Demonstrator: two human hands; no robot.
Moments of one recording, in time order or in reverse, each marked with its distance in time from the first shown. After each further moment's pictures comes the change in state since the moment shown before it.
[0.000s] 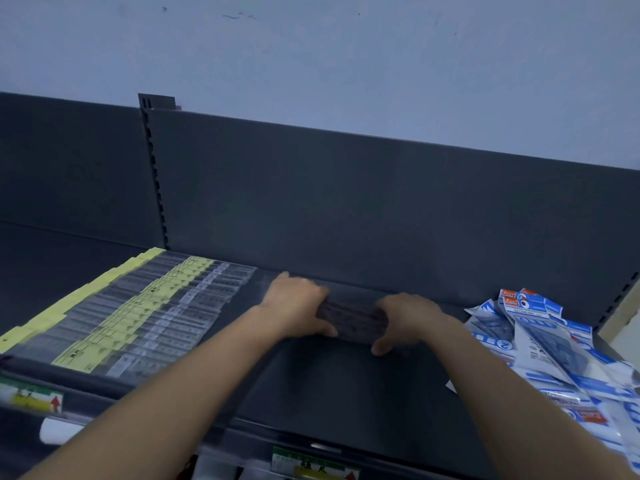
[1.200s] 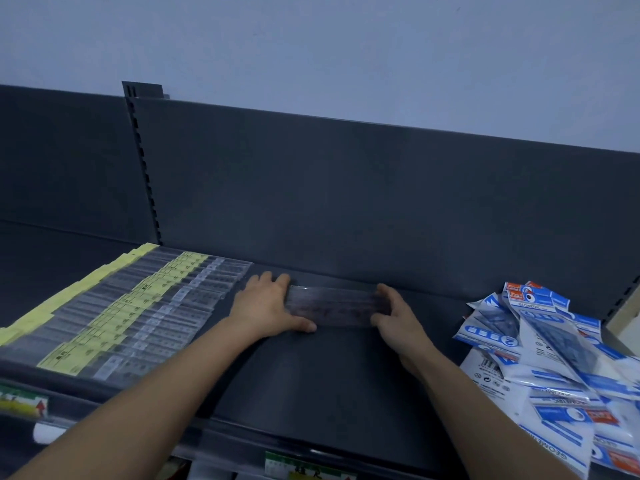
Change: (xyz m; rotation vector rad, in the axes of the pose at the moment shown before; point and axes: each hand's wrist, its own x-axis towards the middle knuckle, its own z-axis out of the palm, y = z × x) left_hand -0.010 -0.026 0.030 -0.365 -0.108 -0.363; right_hand 0.017 -0.008 0.061 1.246 0.307 0.071
